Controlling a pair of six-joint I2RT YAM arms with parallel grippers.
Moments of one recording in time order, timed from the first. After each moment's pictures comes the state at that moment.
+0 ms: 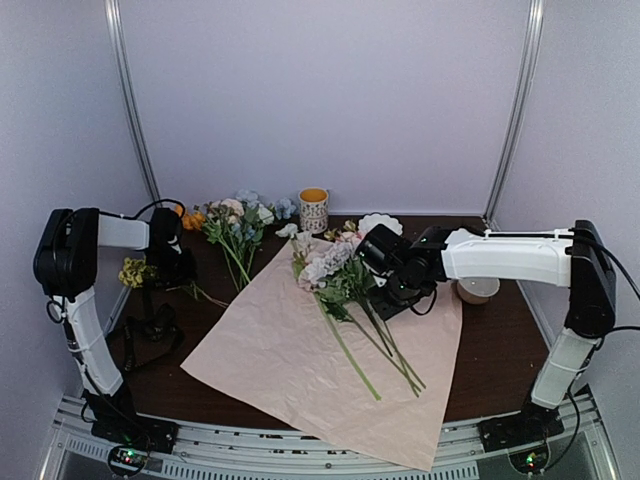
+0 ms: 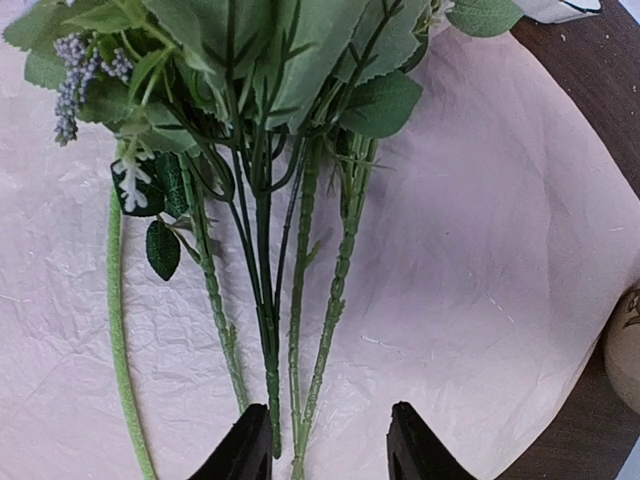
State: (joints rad) left arm -0.06 1.94 1.22 -0.41 0.09 -0.50; right arm 0.87 1.75 1.32 -0.78 0.29 0.36
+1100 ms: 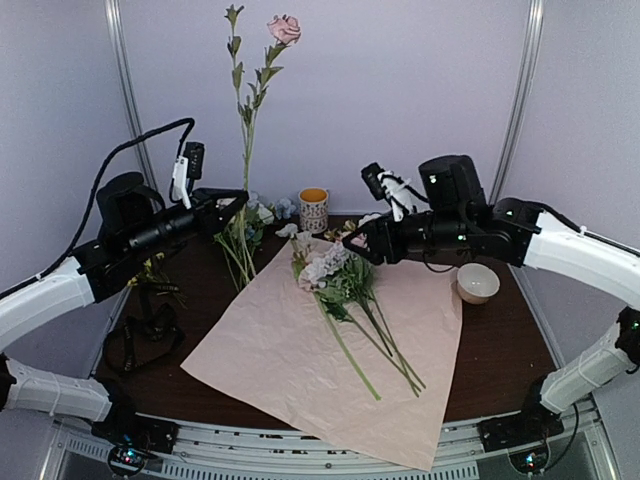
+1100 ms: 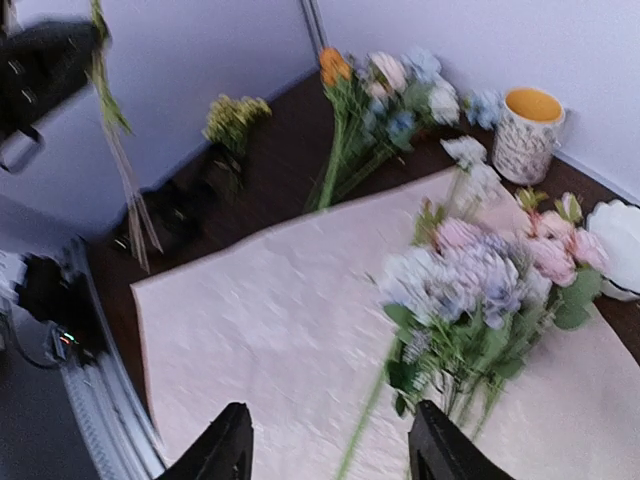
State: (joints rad) left arm -0.59 1.07 0.91 0.16 0.23 -0.22; right arm 0.87 1.41 1.31 -0.46 -0.05 0.21
